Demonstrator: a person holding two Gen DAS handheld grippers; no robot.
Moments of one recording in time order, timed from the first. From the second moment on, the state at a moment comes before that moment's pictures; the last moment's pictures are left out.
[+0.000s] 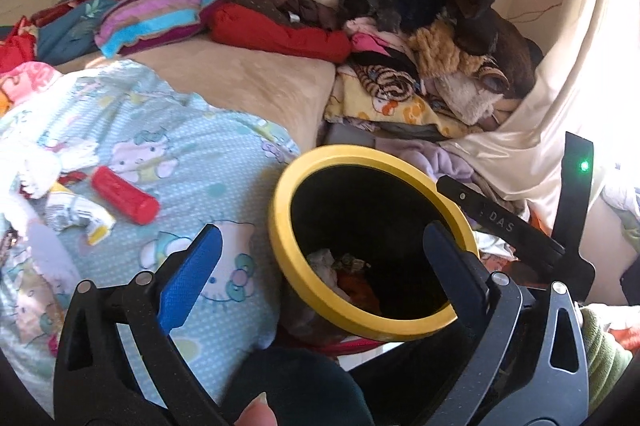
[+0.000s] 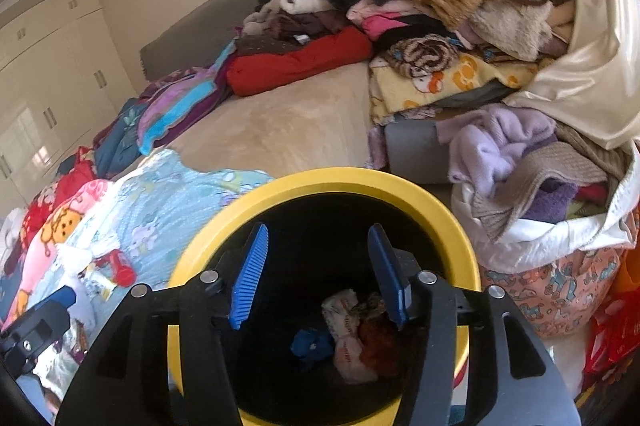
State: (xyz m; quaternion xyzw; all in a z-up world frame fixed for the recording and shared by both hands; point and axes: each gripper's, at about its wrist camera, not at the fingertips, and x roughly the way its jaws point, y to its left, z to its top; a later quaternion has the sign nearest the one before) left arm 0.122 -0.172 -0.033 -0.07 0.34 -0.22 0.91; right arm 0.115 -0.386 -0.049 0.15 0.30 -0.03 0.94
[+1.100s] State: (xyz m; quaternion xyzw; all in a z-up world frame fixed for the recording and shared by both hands) left arm 0.117 -0.061 0.003 -0.13 0.27 -0.10 0.95; right arm 0.100 -0.262 -0.018 0.08 0.28 0.13 0.95
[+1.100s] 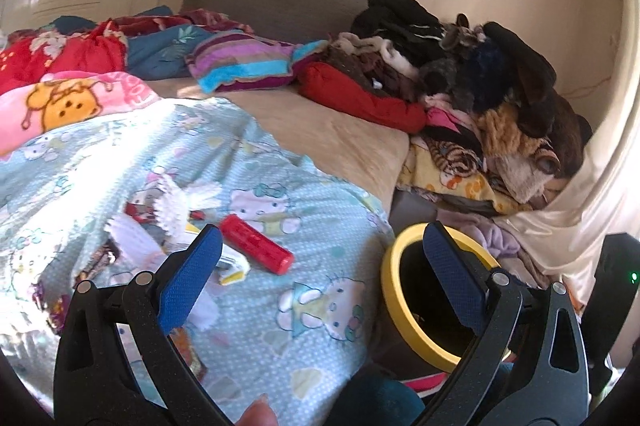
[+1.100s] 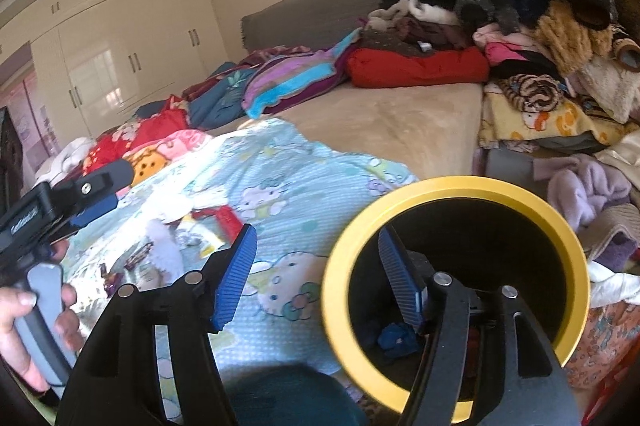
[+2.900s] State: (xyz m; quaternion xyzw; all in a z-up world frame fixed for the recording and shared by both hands) left arm 0.170 0.055 -0.113 -0.29 0.43 -0.02 0.86; right arm 0.260 -0.099 -0.113 -0.05 0.43 0.22 0.87
